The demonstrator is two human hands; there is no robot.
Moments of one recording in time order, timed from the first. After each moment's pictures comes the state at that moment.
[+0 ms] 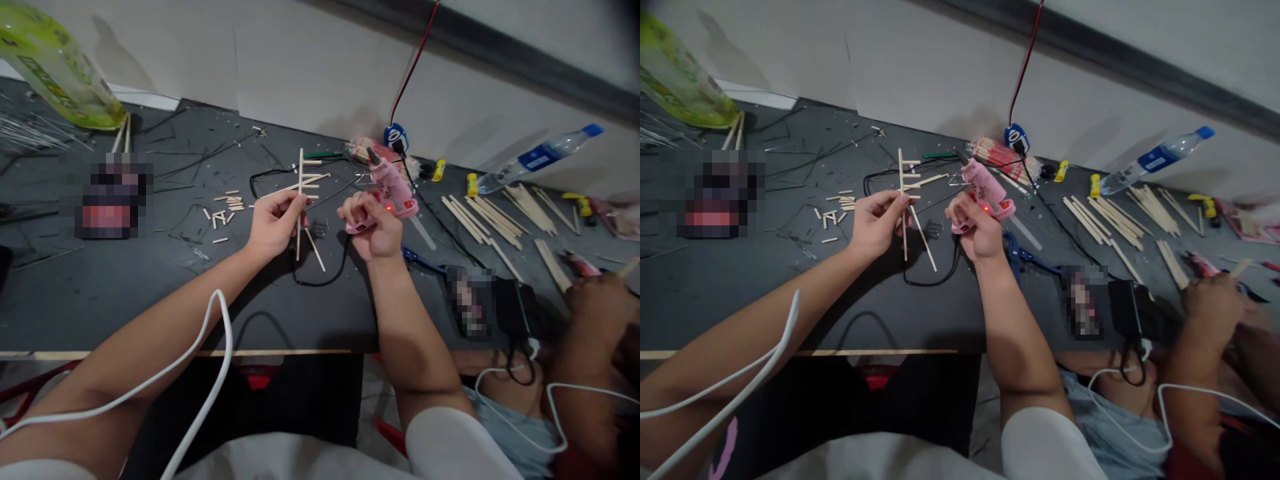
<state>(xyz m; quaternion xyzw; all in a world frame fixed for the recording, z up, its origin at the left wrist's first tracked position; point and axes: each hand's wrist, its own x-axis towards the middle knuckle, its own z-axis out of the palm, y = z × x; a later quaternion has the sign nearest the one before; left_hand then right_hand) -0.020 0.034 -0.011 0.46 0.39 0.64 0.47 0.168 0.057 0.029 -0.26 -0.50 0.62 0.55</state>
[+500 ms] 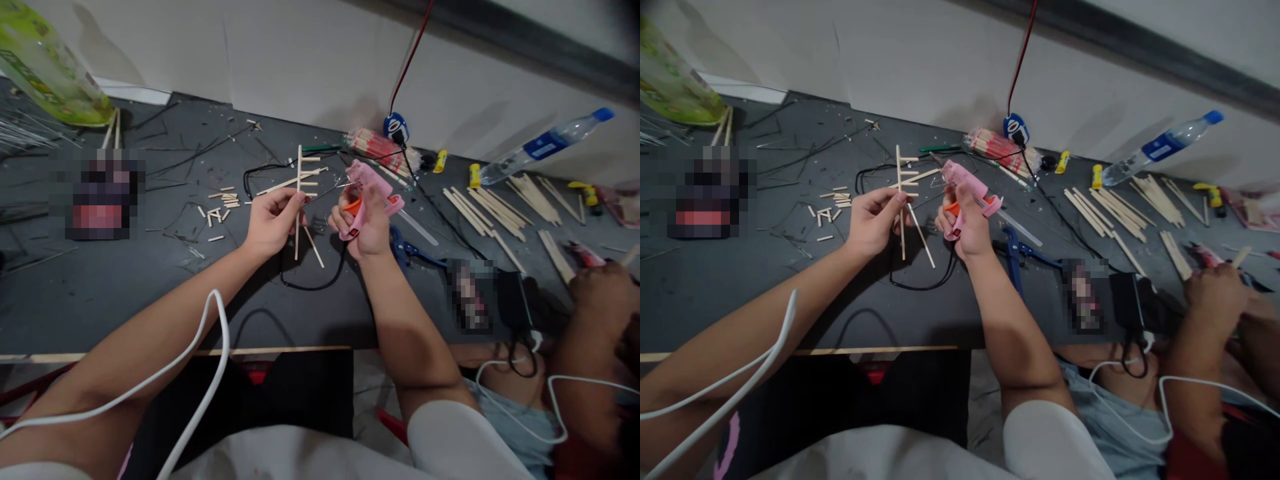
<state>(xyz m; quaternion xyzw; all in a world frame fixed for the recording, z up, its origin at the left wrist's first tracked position) -0.016 0.034 -0.012 0.46 0.40 0.63 0.49 0.155 0.051 0.024 -0.34 -0.45 0.64 0.51</state>
